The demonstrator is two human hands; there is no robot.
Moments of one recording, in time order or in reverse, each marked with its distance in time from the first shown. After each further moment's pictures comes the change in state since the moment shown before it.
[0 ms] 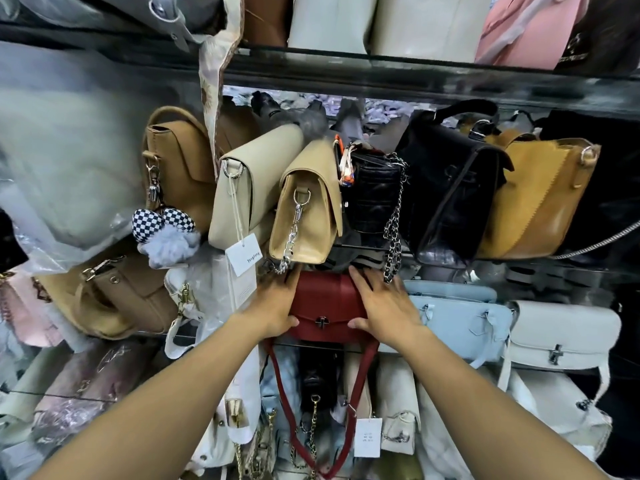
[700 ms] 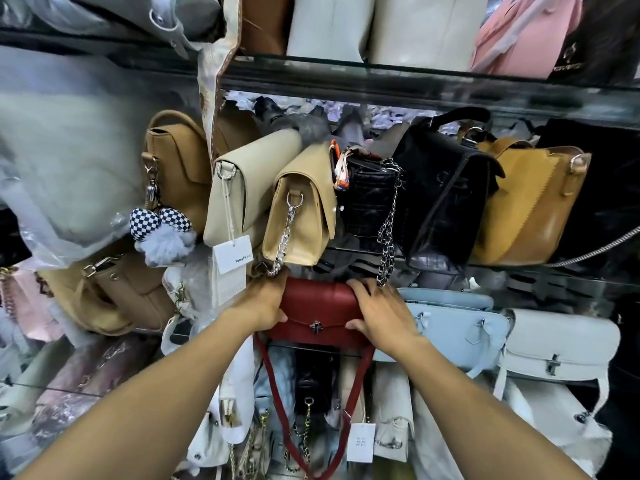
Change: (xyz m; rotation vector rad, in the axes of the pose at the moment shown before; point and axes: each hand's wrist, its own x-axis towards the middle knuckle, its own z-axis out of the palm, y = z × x) left_hand 0.001 -0.003 -0.008 -0.194 -0.024 -0.111; right_hand -0.008 0.005 0.002 0.050 0.071 -0.025
